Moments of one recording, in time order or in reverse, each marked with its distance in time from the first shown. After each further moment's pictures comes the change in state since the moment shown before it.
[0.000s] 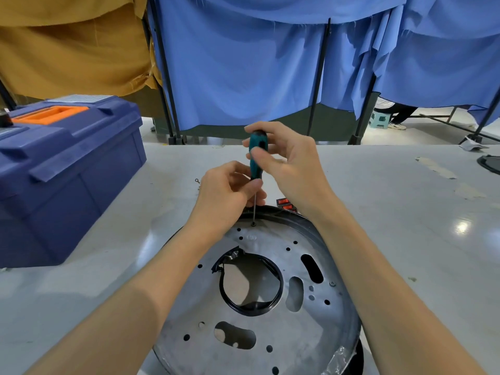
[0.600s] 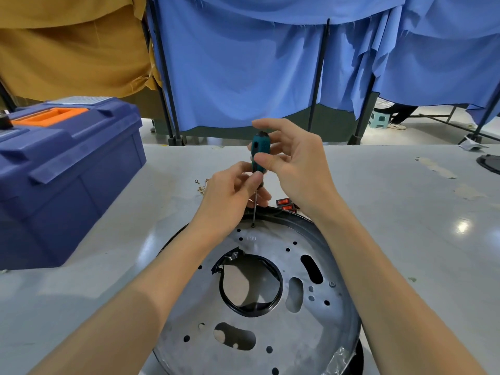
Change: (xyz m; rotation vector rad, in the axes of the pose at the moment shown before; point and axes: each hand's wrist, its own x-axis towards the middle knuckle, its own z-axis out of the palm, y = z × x) left_hand -0.001 0.001 0.003 0.032 -0.058 0.044; right_hand 0.002 0.002 -0.004 -0.020 0.052 0.009
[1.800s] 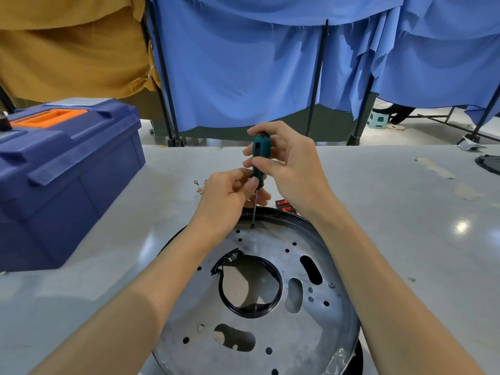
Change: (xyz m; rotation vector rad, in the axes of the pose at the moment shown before) left_hand 0.001 -0.002 0.000 -0.040 0.015 -0.039; right_hand -0.001 0.000 0.002 0.031 -0.064 -0.007
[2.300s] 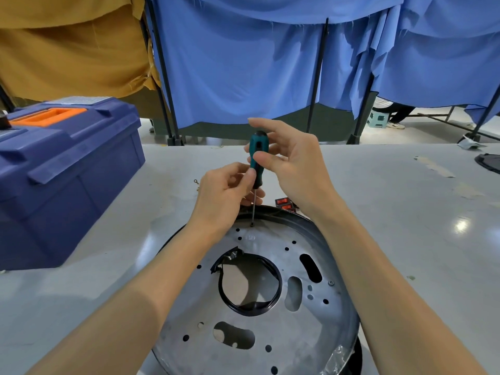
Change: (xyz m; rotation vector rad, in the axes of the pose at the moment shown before) left_hand -0.002 0.002 -0.001 -0.018 0.055 0.022; right_hand 0.002 0.002 -0.002 -0.023 0.025 -0.011
